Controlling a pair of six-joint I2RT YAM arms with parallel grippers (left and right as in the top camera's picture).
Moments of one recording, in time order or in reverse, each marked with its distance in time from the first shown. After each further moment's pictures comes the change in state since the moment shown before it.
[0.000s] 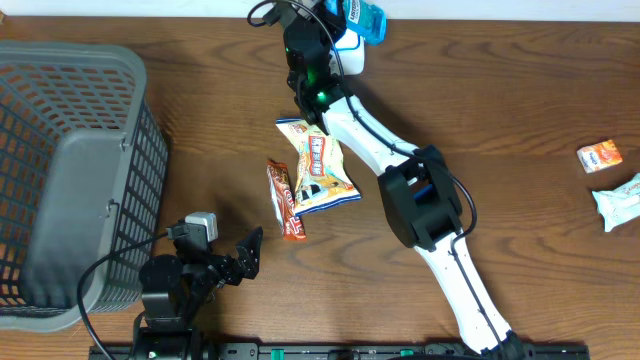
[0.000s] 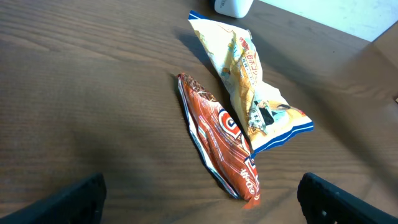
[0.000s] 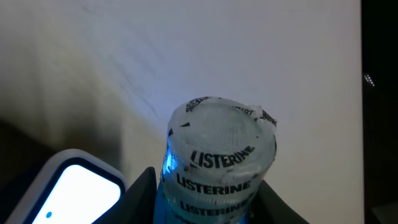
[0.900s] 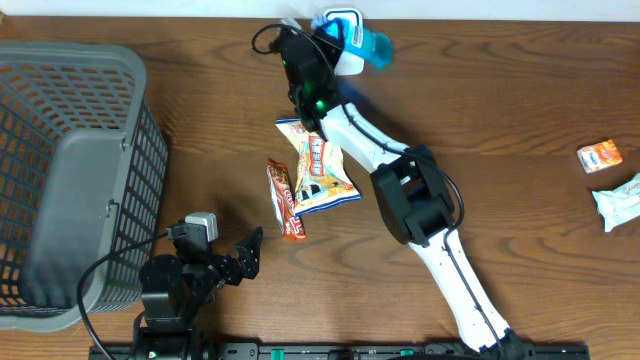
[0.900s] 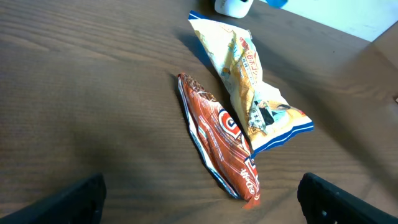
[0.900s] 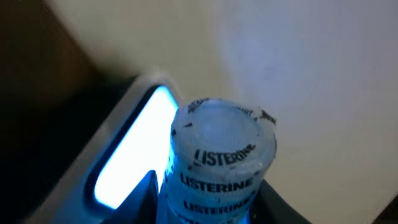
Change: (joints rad) left arm 0.000 0.000 0.000 0.000 0.000 0.000; right arm -0.013 0.071 0.005 -0.217 0.049 -0.050
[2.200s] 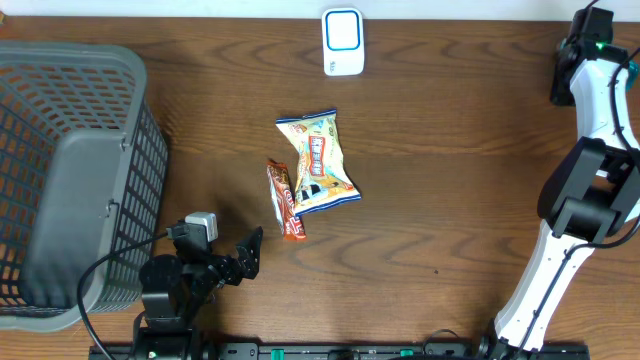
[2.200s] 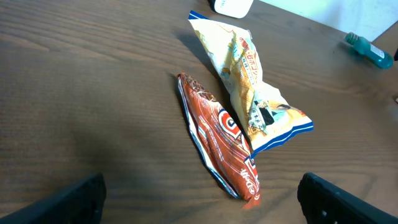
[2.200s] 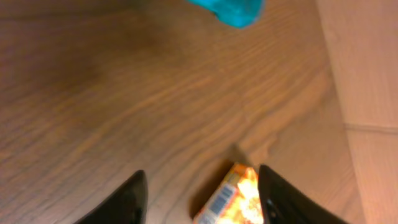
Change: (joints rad) left arm 0.000 0.000 0.000 0.000 0.000 0.000; right arm -0.877 -0.278 -0.074 -1.036 -0.349 0.962
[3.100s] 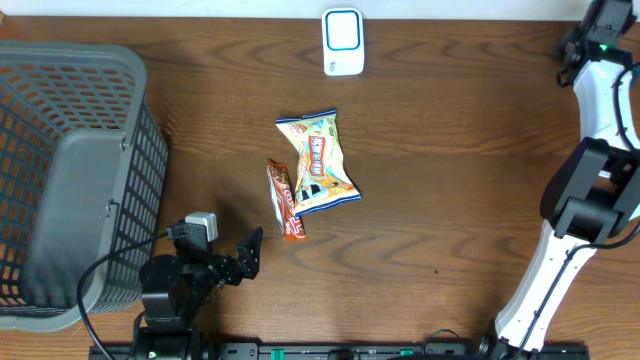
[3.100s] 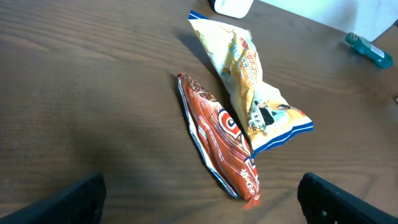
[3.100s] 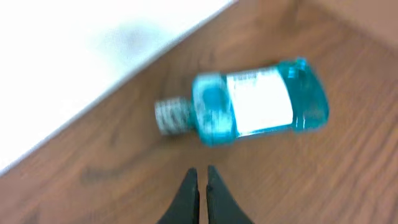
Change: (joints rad) left arm 0.000 0.000 0.000 0.000 0.000 0.000; right arm -0.020 0.000 -0.005 0.448 -0.262 0.403
